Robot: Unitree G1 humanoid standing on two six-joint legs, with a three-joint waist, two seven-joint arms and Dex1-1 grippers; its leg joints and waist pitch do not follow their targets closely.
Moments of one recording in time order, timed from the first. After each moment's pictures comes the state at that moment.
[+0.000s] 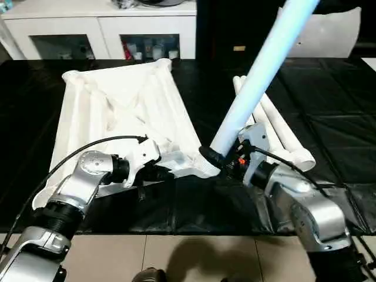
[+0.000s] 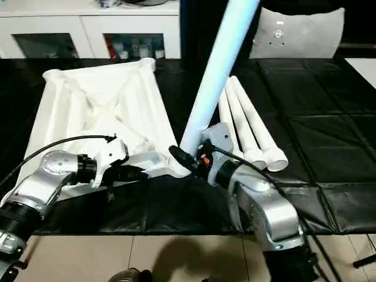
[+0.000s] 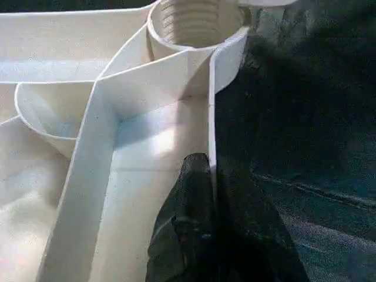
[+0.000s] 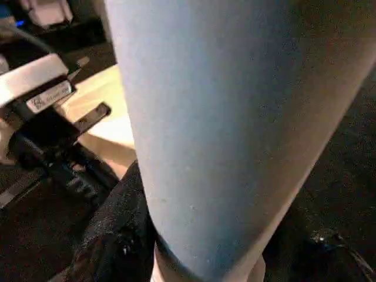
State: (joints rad) left arm -0.51 0.50 -0.29 0.48 -0.06 0.06 -1.13; right arm -0.27 -0.28 0.15 -0.15 0.32 0.55 0.60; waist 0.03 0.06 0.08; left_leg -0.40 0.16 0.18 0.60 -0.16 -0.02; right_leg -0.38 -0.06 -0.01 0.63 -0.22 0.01
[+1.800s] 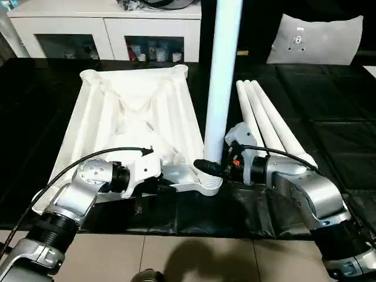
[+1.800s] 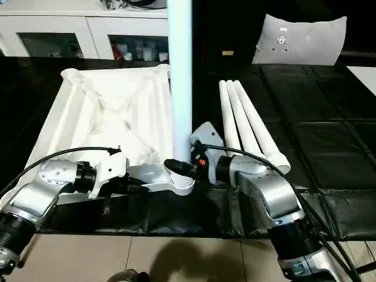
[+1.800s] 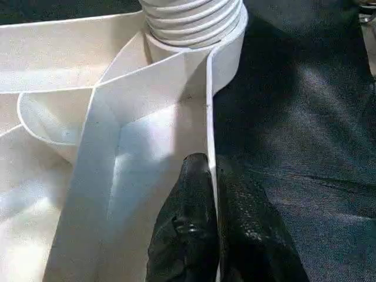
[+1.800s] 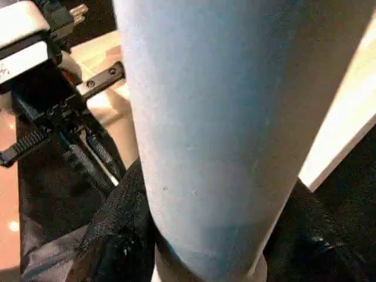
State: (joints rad) left arm -0.43 0.51 -0.32 0.37 -0.02 0.01 -1.18; right arm -0.38 -0.35 0.23 0.00 0.30 0.58 0.77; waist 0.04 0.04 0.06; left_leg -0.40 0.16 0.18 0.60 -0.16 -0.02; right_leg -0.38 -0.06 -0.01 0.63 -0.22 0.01
